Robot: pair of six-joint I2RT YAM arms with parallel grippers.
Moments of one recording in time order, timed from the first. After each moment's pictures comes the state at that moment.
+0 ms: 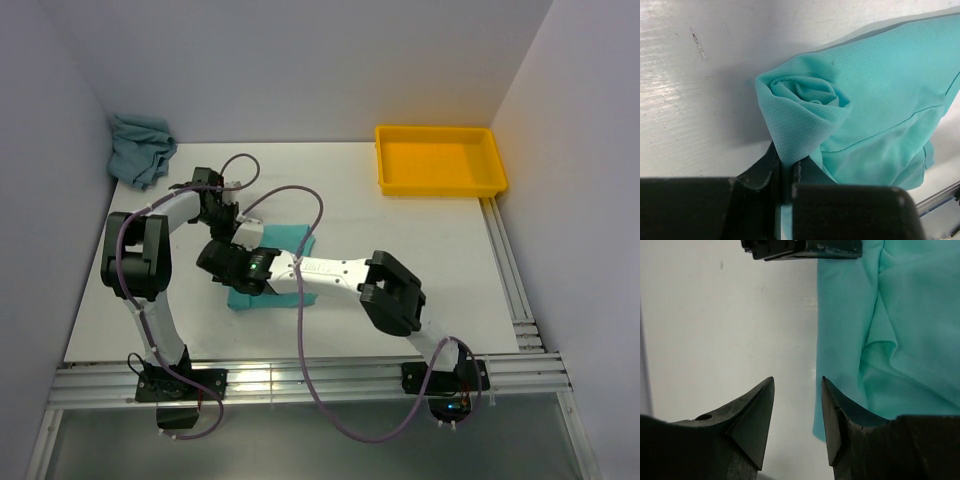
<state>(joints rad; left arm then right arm) -0.12 1.93 1.30 -0.61 0.39 -0.13 1.21 2.14 1.78 -0.51 0.52 1.18</state>
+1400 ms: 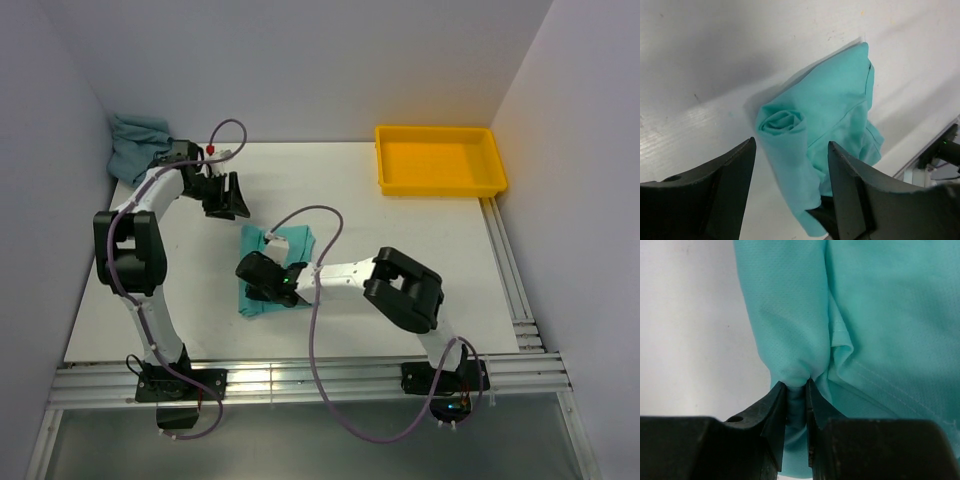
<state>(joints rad) -0.05 1.97 1.57 -0.76 0.61 -0.03 1.16 2.09 1.42 -0.24 0.39 1.13</state>
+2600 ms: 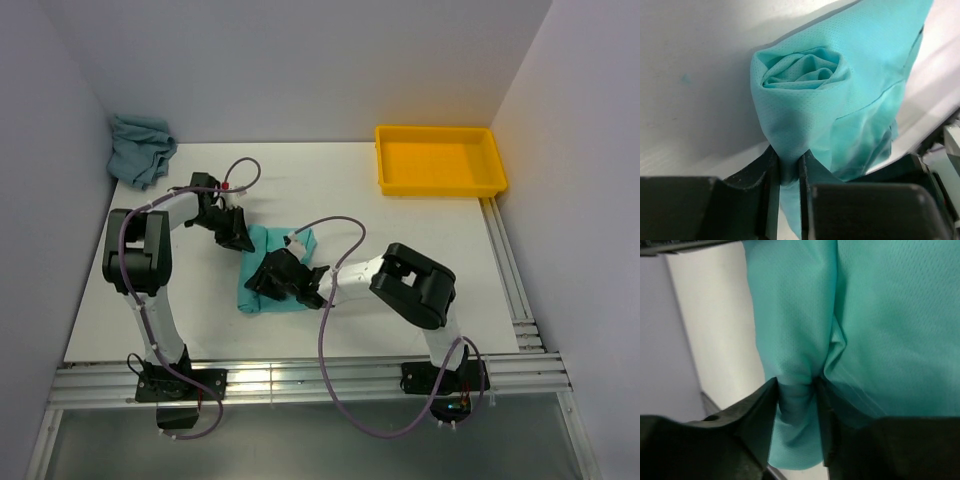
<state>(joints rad) -0.08 1.98 1.29 -0.64 0.65 -0.07 1.06 1.99 1.05 0.31 0.14 1.30</state>
